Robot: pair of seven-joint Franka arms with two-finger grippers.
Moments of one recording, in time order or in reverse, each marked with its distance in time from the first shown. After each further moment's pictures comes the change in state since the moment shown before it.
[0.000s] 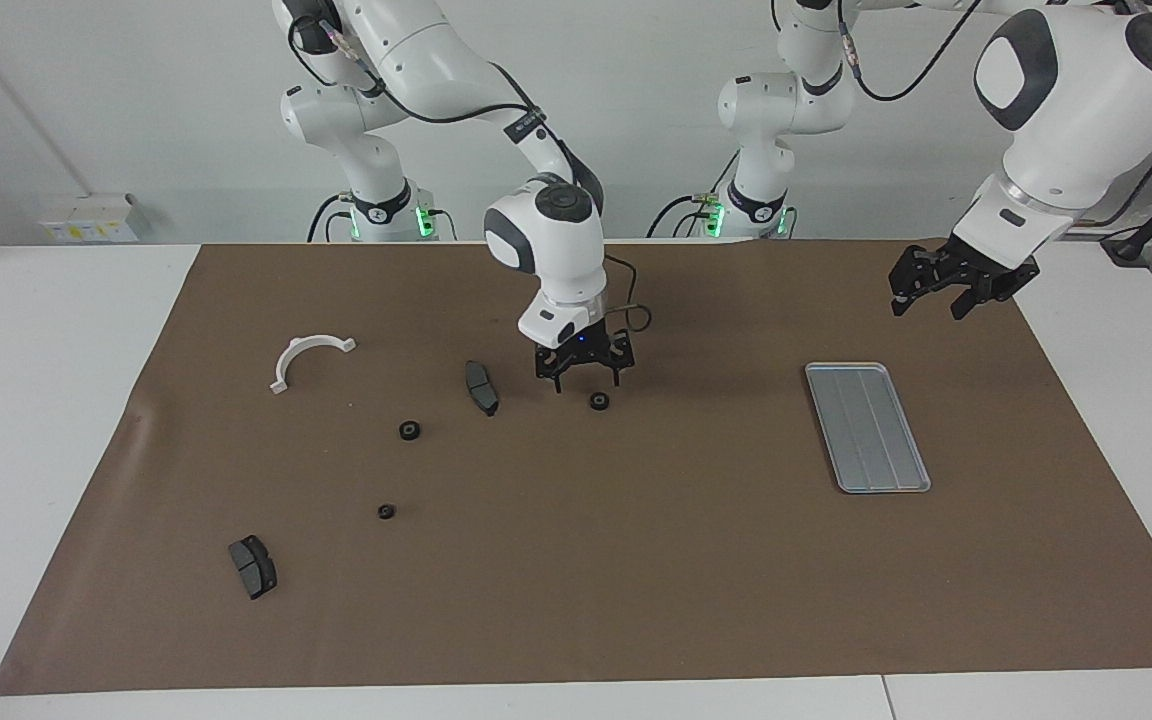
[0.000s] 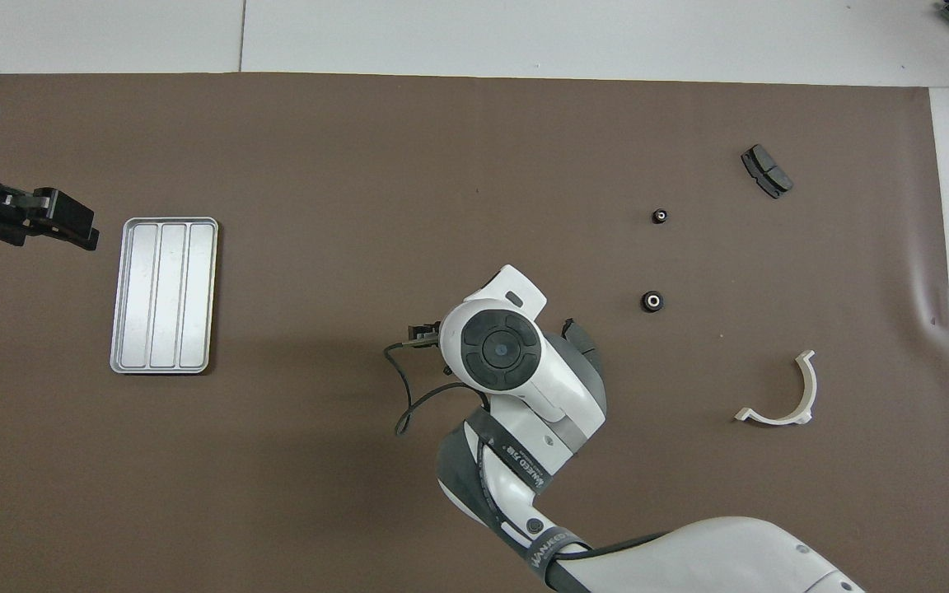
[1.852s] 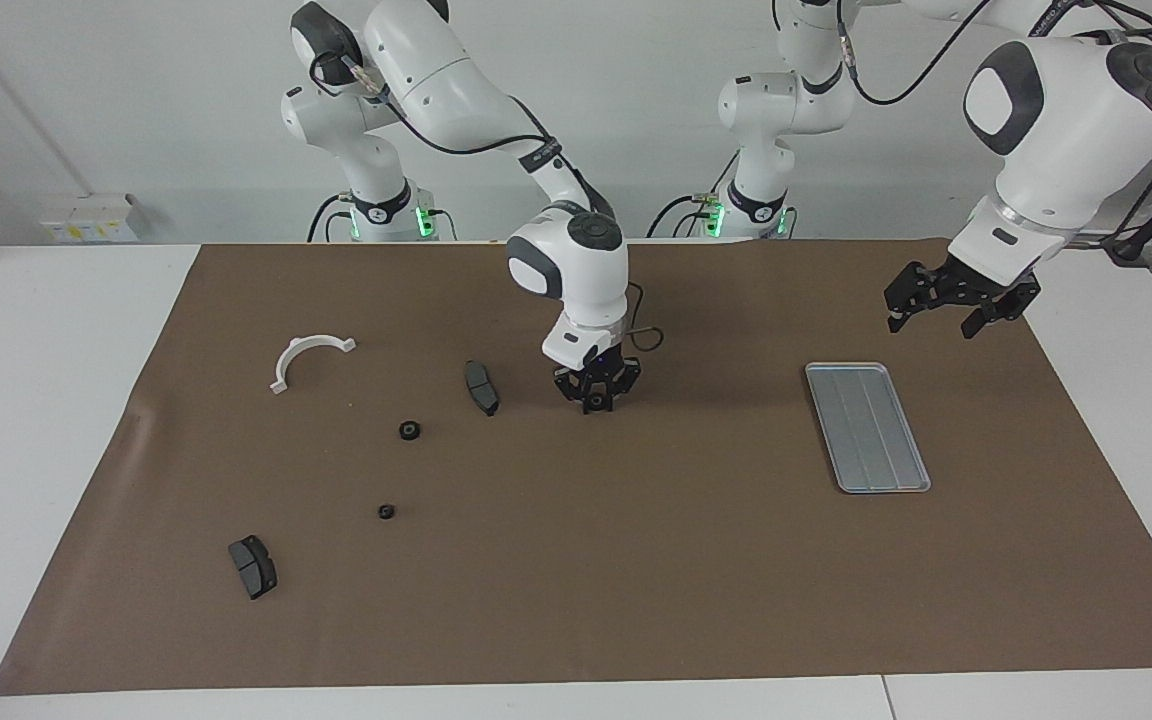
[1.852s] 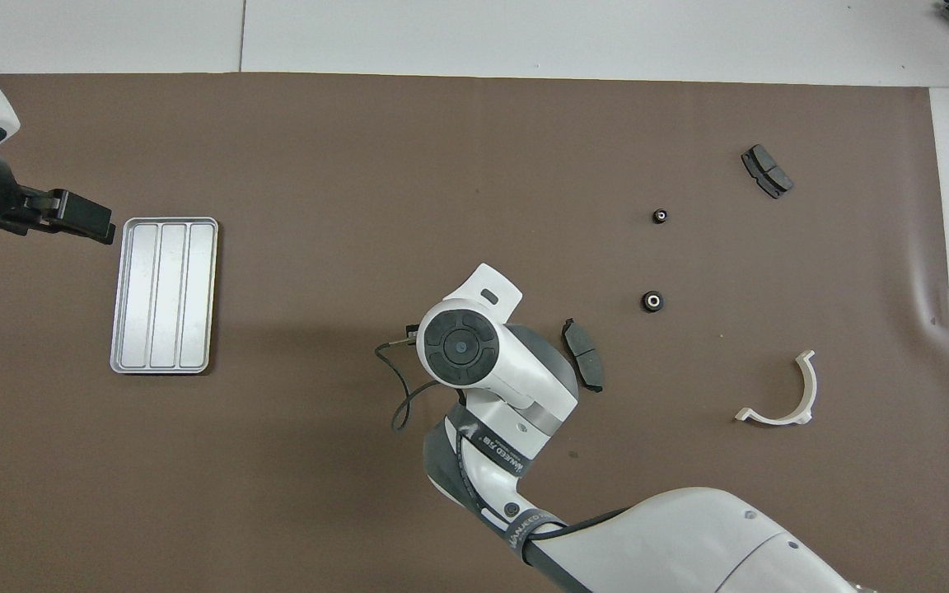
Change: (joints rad) left arm 0.001 -0.023 0.002 -0.101 0.001 0.137 0.049; right arm 0.022 0.084 -0.005 0.076 -0.125 -0.032 0.052
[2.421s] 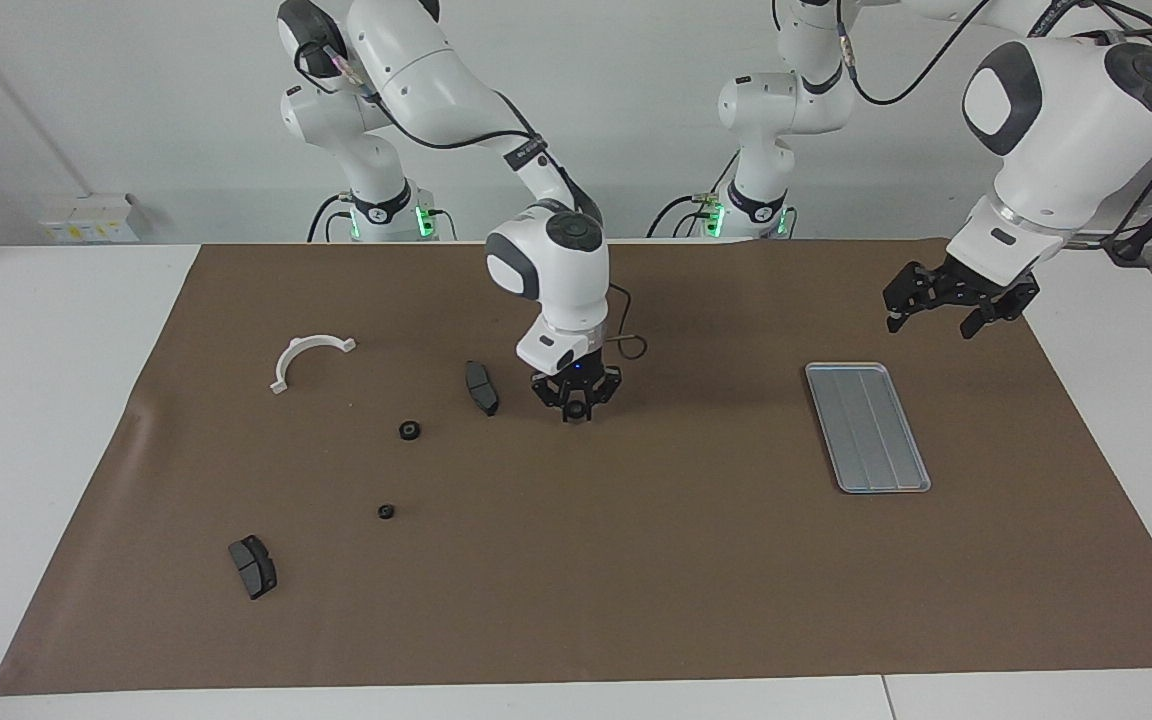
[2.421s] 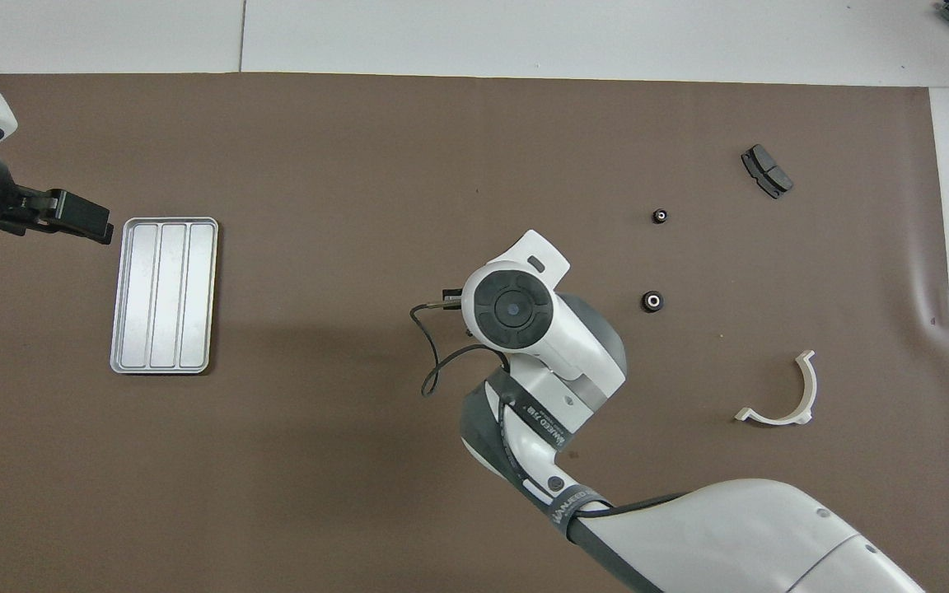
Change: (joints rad) left arm 0.002 0.000 0.004 0.000 0.000 0.000 0.000; right arm -0.112 -0.073 -0.010 -0.002 -0.003 -0.040 -0.024
